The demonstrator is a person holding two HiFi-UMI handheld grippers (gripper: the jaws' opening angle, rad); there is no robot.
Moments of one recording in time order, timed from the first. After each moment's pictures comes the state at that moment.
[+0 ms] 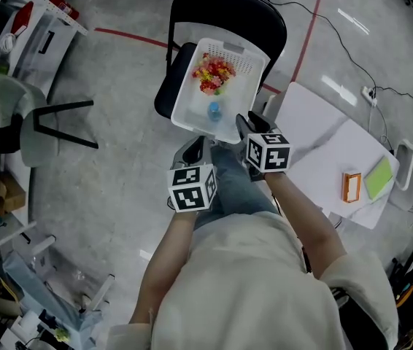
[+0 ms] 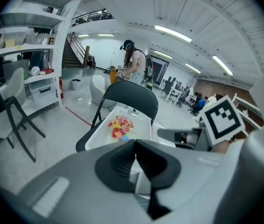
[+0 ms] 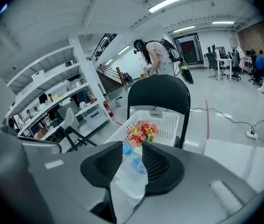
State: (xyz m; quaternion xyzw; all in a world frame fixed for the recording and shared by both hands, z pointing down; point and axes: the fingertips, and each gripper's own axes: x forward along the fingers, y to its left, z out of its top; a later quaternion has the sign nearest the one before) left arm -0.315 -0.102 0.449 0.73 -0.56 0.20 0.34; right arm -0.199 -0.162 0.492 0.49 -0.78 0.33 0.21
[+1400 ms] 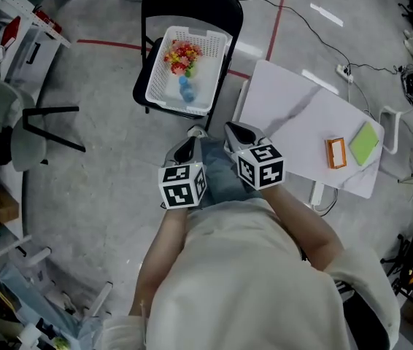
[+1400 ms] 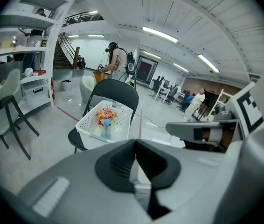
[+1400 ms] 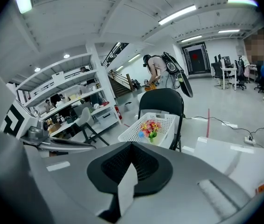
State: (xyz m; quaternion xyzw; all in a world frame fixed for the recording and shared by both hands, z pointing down) left arm -0.262 0.023 0.433 0.77 -0.51 0.20 0.32; right arm -0.172 0.000 0.422 0.47 -0.82 0.28 0.18
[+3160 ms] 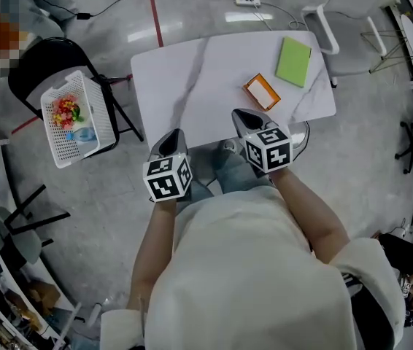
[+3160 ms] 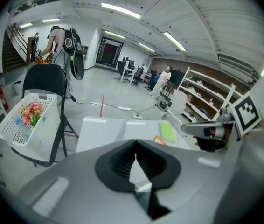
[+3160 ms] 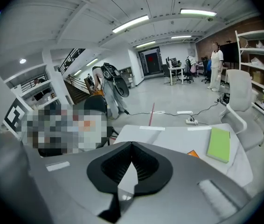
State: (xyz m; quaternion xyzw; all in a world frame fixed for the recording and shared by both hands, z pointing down) left arm 0.084 0.078 0.465 0.85 -0.32 0.29 0.29; right arm 0.233 0.134 0.457 0.65 -0.65 0.34 0.17
